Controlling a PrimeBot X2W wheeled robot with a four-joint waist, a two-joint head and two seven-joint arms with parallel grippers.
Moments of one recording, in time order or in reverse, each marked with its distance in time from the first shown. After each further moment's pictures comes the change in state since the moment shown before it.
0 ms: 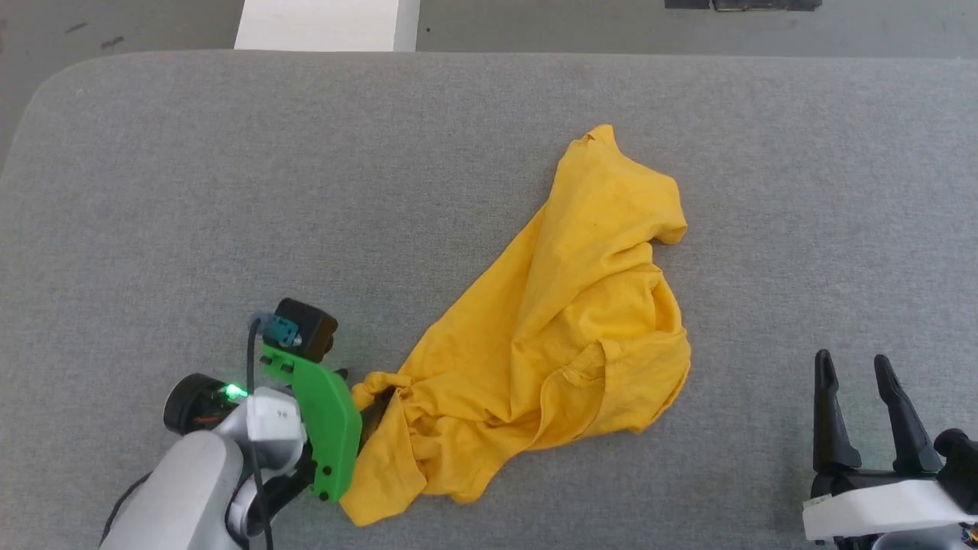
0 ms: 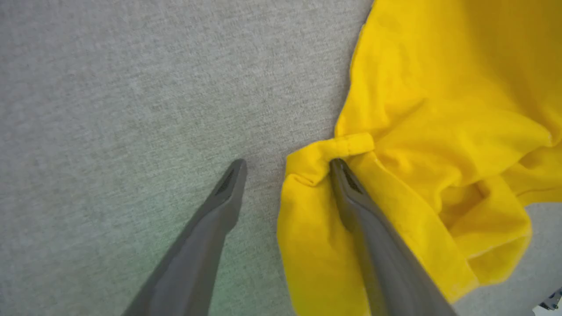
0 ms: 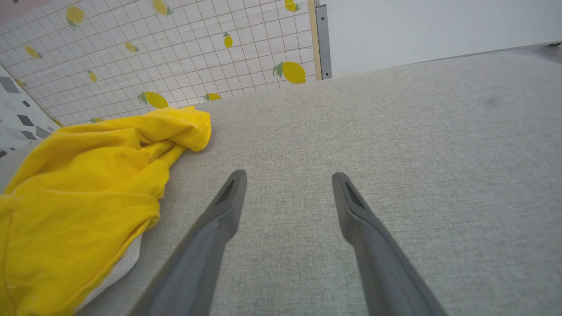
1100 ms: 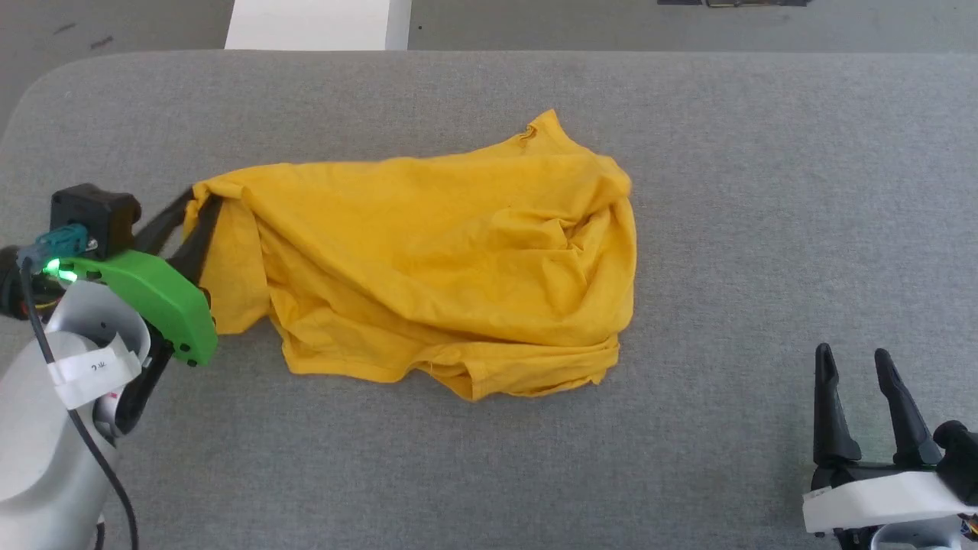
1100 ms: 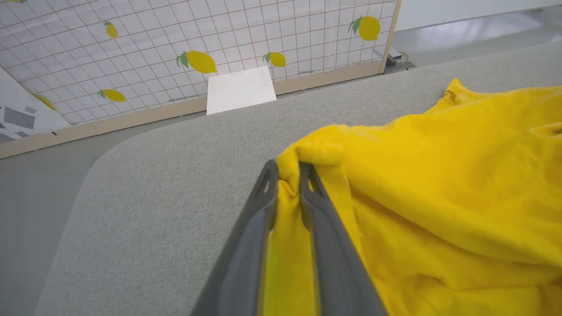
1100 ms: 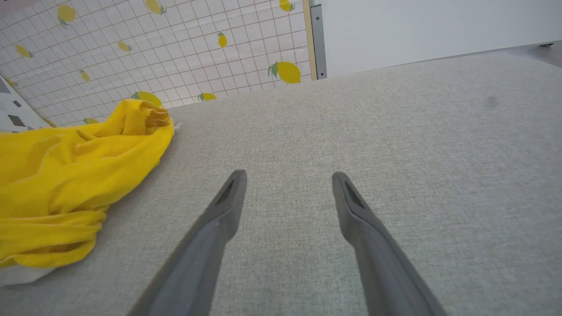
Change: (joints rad) left arm -0.235 0.205 0.031 0.165 -0.031 0.024 -0.569; right arm -0.022 0.000 -0.005 0.019 -0.005 0.000 0.003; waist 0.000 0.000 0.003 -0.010
